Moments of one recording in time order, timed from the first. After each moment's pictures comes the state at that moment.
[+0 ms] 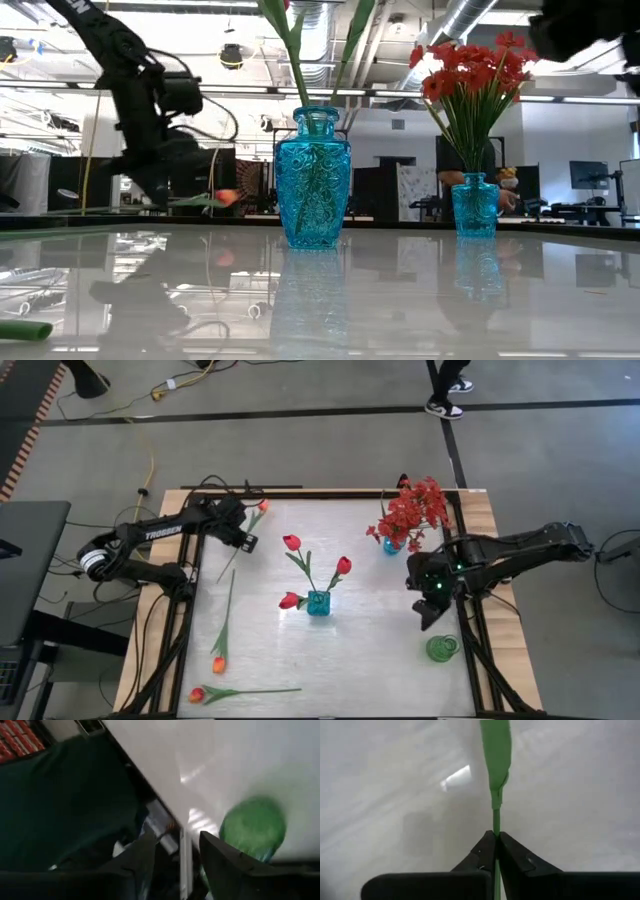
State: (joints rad) left arm 0.80 1.26 0.65 -0.60 0.05 -0.32; right arm 0.13 1.00 0.84 -0.93 -0.71 1.08
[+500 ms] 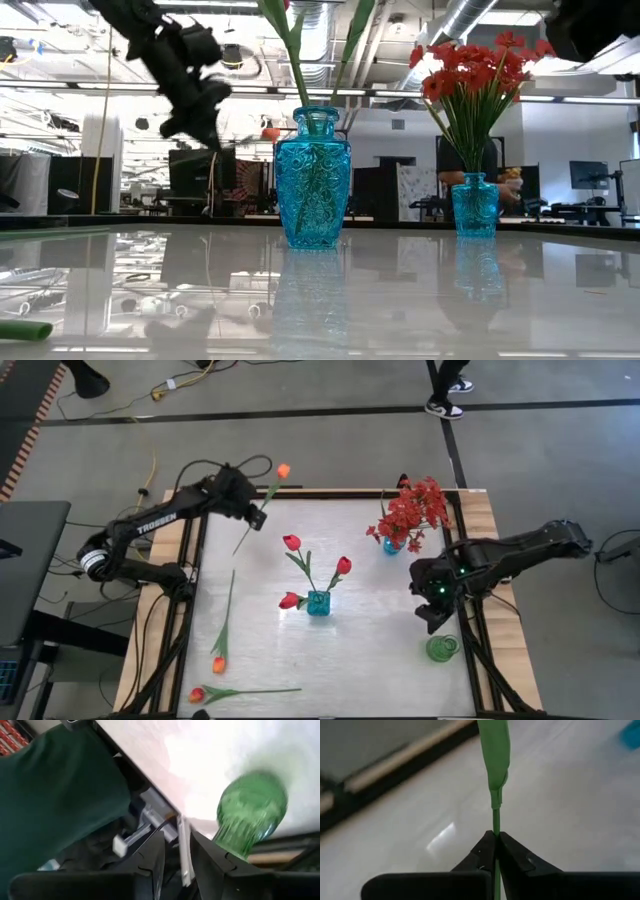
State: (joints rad) left arm 0.80 1.26 0.92 -0.56 0.14 -0.16; right arm 0.20 0.99 0.84 -0.96 -0.70 1.18
